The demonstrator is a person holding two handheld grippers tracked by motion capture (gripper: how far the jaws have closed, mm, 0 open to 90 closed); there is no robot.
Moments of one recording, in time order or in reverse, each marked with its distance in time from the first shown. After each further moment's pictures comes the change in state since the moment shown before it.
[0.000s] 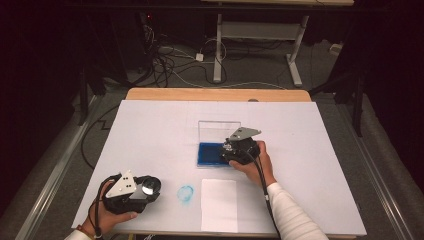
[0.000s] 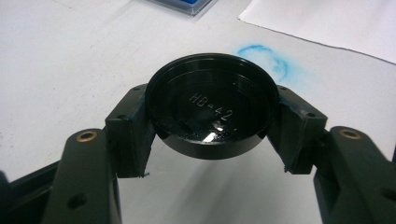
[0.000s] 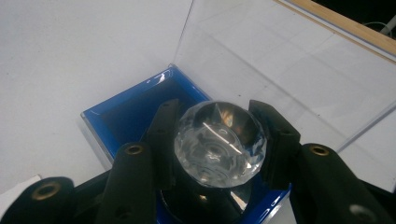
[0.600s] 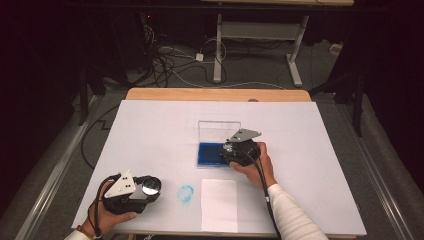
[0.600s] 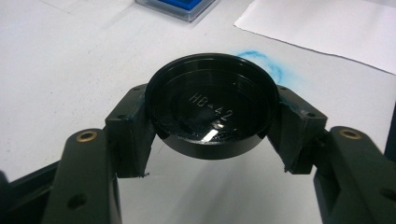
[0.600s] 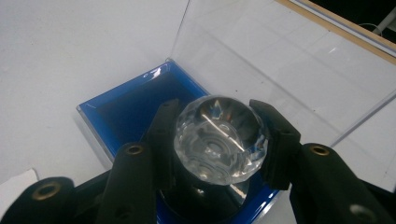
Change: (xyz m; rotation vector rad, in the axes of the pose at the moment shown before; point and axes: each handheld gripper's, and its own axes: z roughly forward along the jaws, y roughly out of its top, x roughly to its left) left arm -0.001 0.002 -0.002 -0.014 -0.010 -0.004; right arm 0.002 -0.004 -0.001 -0.002 -0.019 -0.004
